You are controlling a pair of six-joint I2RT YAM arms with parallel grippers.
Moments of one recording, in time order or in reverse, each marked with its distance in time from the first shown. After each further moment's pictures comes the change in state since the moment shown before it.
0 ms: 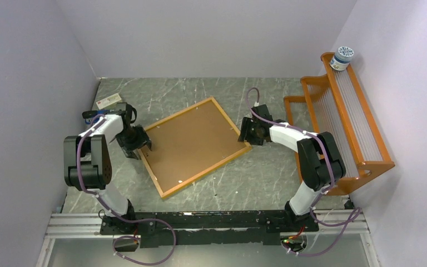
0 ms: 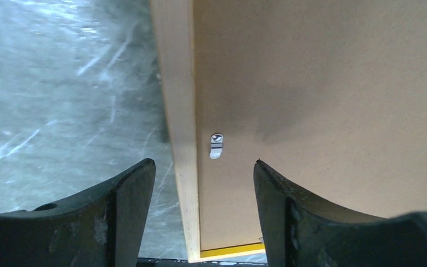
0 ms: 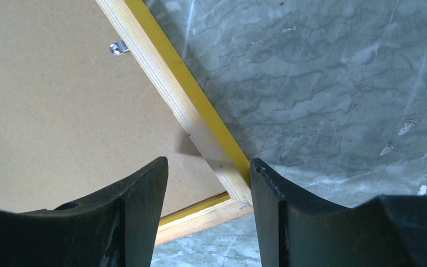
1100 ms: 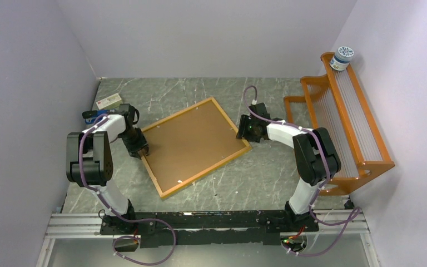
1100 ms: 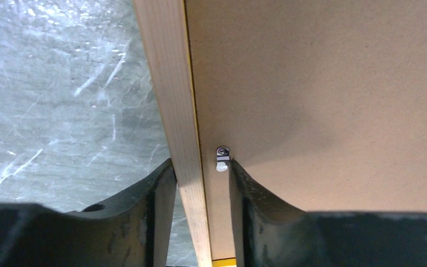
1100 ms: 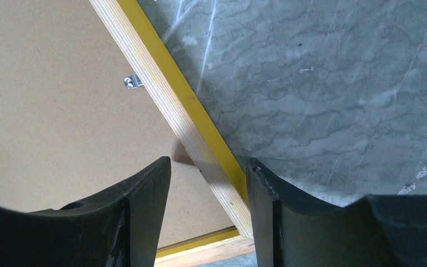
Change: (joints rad) left arm -0.021 0.063 -0.017 0.044 -0.006 0.055; right arm -0.001 0.073 0.027 0.071 -0.004 -0.009
